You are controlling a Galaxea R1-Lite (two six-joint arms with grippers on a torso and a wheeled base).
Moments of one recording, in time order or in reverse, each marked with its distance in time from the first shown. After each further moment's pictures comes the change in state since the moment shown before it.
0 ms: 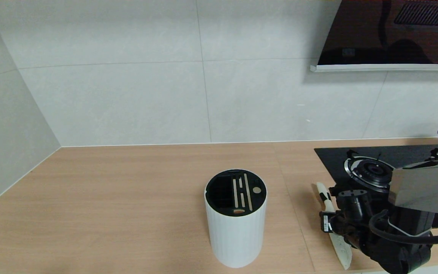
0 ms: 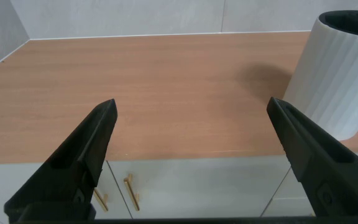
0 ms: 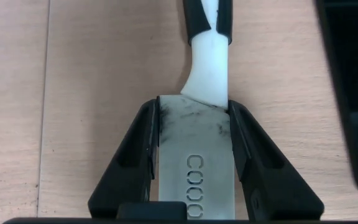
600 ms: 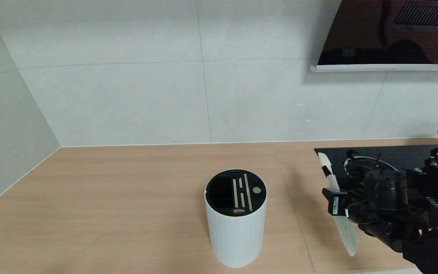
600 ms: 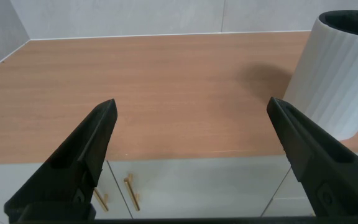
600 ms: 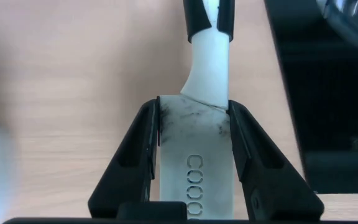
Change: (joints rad) left arm -0.001 0.000 0.000 0.000 0.000 0.004; right arm 0.079 -0.380 0.097 0.064 0.018 -0.002
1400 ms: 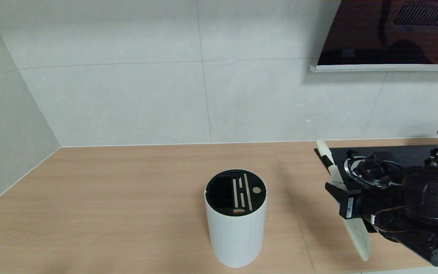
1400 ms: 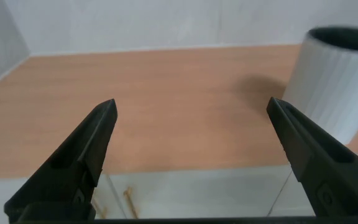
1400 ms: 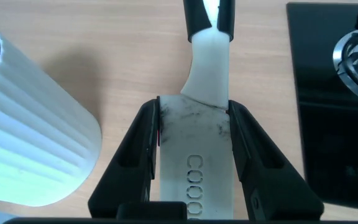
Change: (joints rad) left arm 0.001 0.000 -0.038 -0.031 -0.057 0.003; right arm 0.067 -0.229 0.079 0.035 0.071 -0.061
